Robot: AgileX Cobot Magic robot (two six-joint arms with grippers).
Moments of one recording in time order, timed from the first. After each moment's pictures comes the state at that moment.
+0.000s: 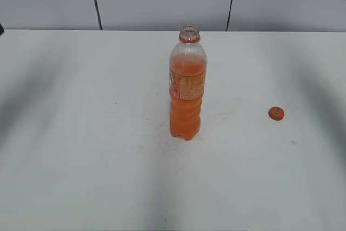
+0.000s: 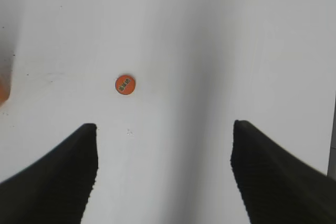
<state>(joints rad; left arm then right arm) -0.10 1.54 -1.35 0.13 1.20 0.12 0.07 1.54 -1.55 0.00 1.21 -0.15</state>
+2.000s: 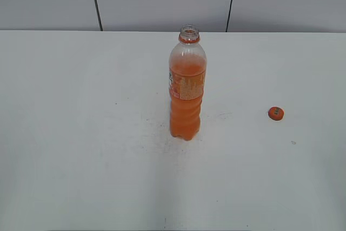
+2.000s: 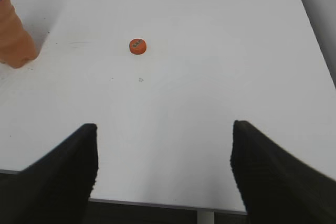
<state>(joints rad) -0.10 -0.01 -0.57 -0.03 1.04 0.12 0.07 -0.01 -0.44 0.01 1.02 -0.12</state>
